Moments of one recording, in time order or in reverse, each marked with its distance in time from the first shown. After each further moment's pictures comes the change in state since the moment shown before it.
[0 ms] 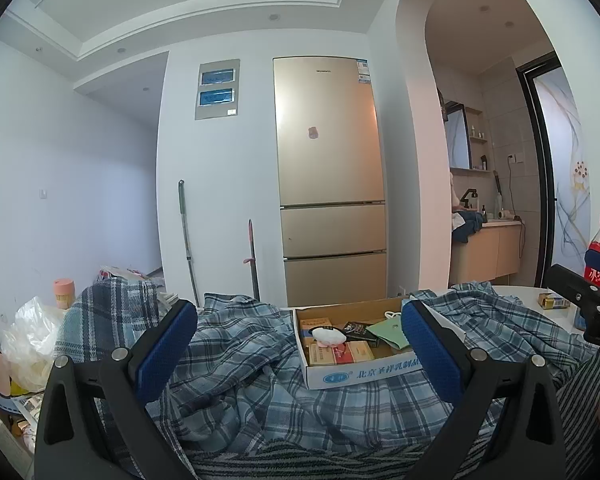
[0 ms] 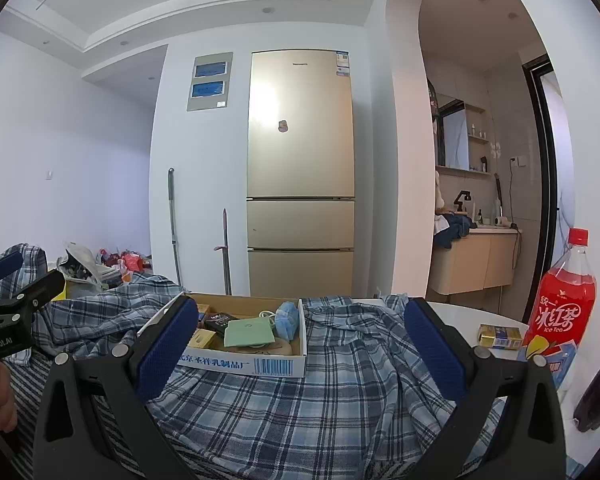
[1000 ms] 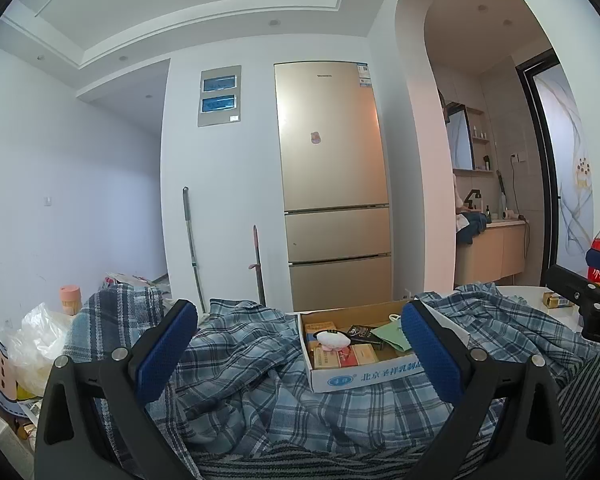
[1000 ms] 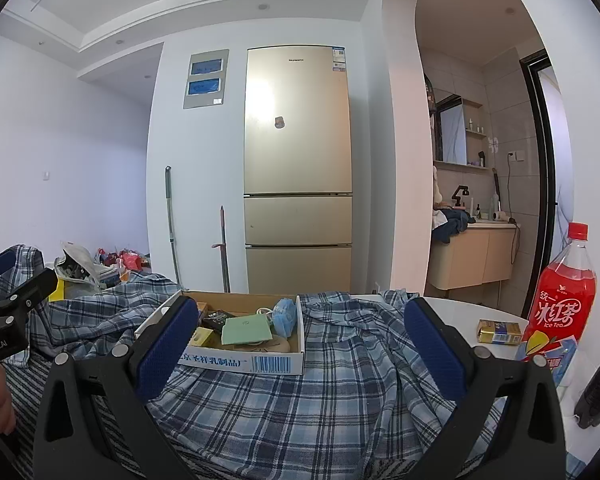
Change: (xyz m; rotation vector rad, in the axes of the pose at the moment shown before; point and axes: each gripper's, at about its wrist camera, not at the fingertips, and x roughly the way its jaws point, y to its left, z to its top) left arm 0.001 0.002 0.000 0.020 -0.024 0.018; right arm 0.003 0.001 -0.002 0.010 0.011 -0.010
